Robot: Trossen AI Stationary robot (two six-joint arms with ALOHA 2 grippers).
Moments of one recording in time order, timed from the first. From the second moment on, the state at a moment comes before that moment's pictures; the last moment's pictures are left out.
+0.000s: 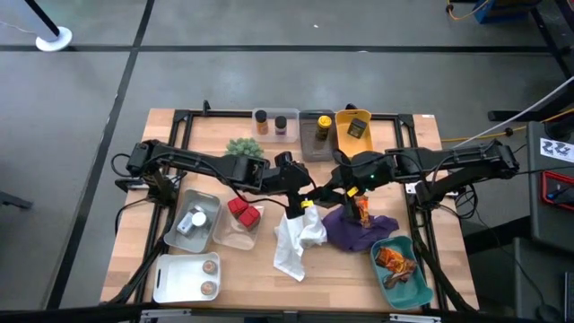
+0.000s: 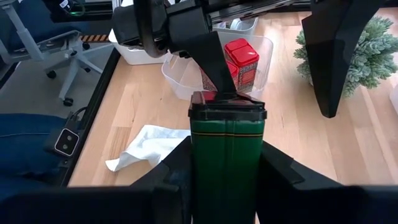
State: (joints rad) left arm -0.14 1.77 1.65 -0.61 -0.39 -0.18; right arm 0.13 1.29 1.19 -0.55 -0.07 0.10
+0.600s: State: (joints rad) left arm -0.14 1.77 1.67 -0.54 -0.40 -0.21; right arm 0.12 1.30 1.19 -0.58 -0.09 0.10
